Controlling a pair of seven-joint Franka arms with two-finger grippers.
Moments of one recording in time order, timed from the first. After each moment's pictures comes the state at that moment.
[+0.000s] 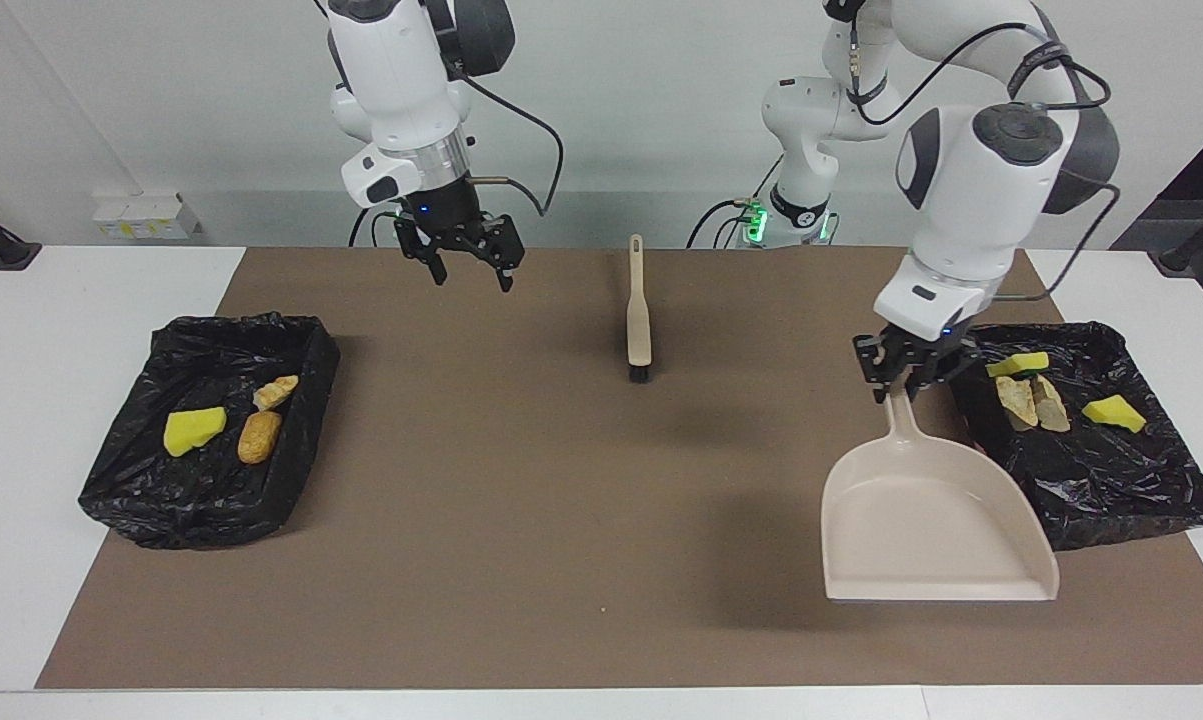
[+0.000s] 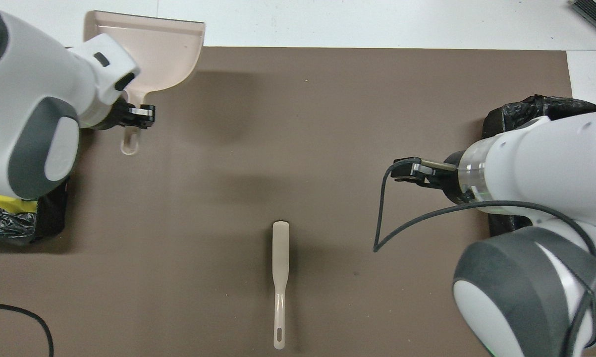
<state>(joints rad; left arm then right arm) -0.24 0.23 -0.08 -1.55 0.05 1.88 -0.24 0.18 -0.09 0.10 -1.78 0.04 1.80 0.51</state>
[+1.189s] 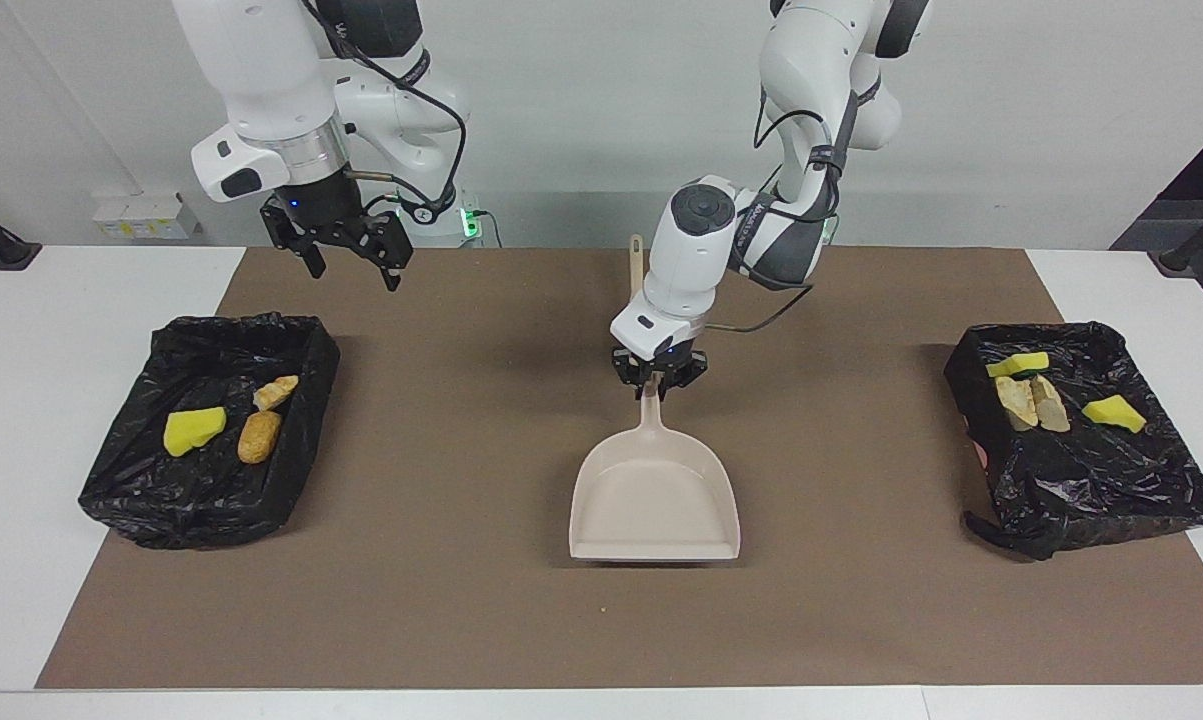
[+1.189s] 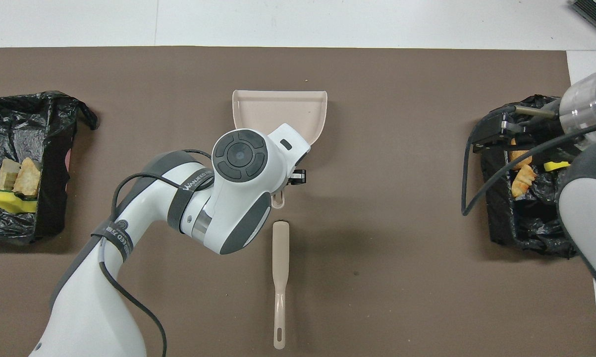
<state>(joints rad) -0.57 0.34 -0.08 -1.75 -0.04 2.21 -0.54 0.03 0.08 0.10 -1.45 -0.02 1.53 0.36</state>
